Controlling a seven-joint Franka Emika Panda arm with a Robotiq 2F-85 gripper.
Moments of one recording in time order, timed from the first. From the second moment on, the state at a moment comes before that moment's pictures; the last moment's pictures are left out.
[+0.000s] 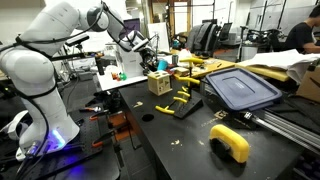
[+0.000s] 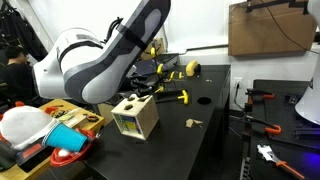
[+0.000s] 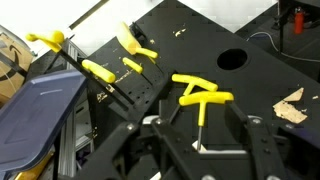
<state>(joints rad) 0.49 0.85 0.17 -1.26 -0.82 1.25 -0.13</state>
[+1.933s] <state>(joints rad) 0.07 0.22 0.03 -1.97 0.18 1.85 0.28</state>
